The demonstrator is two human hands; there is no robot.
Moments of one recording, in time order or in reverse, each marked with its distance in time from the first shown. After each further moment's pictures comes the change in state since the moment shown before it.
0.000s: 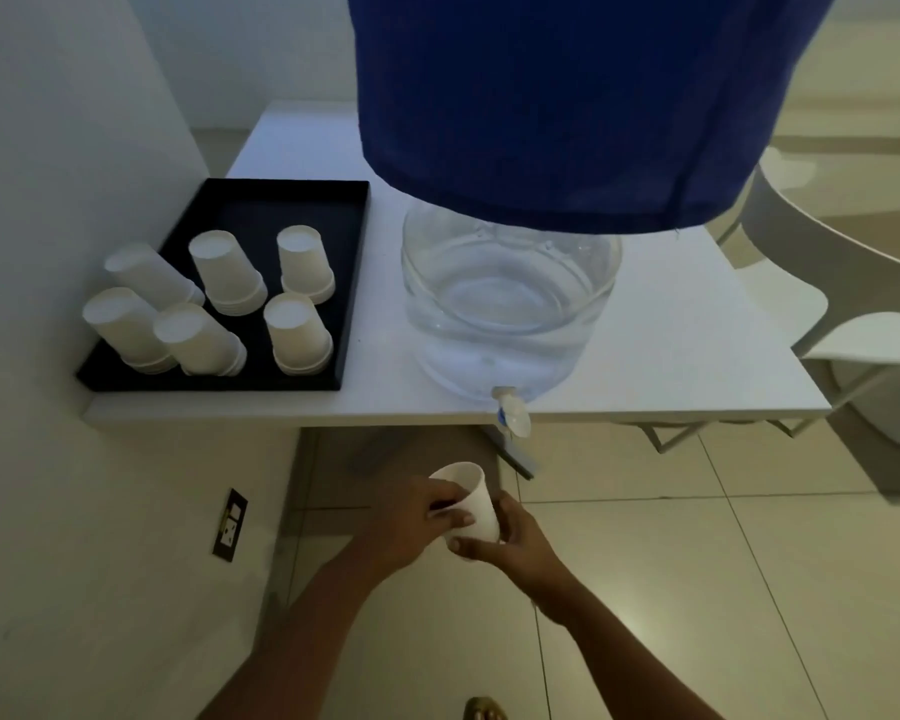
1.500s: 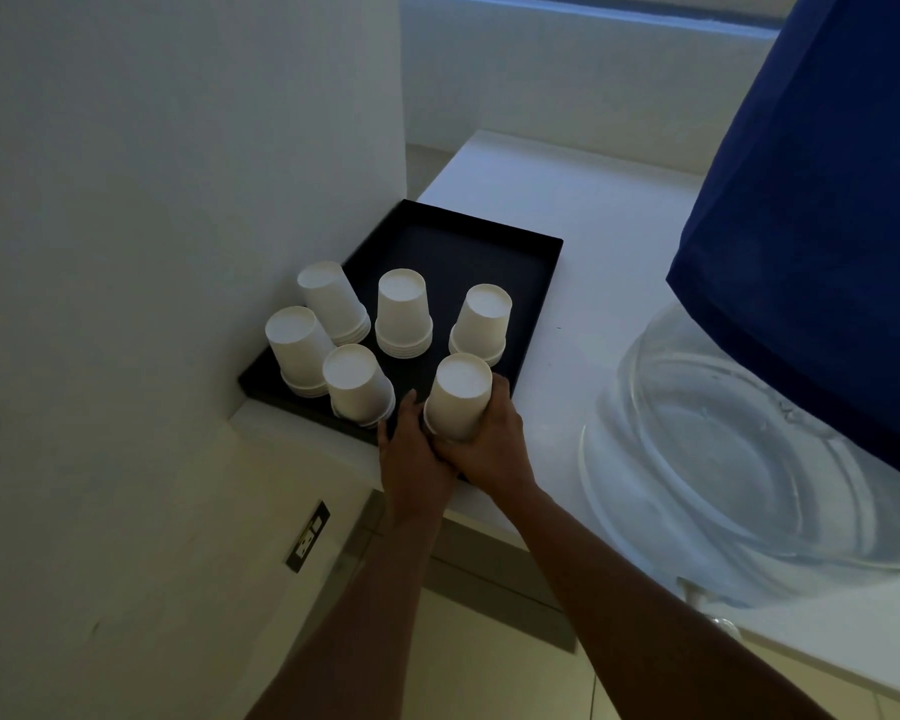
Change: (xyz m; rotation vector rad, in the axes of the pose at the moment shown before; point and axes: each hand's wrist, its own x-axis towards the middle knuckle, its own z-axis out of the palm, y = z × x) left_hand 0.096 -0.090 -0.120 -0.176 0.975 -0.356; right_hand 0.211 -0.151 0.125 -0.352 0.090 -0.576
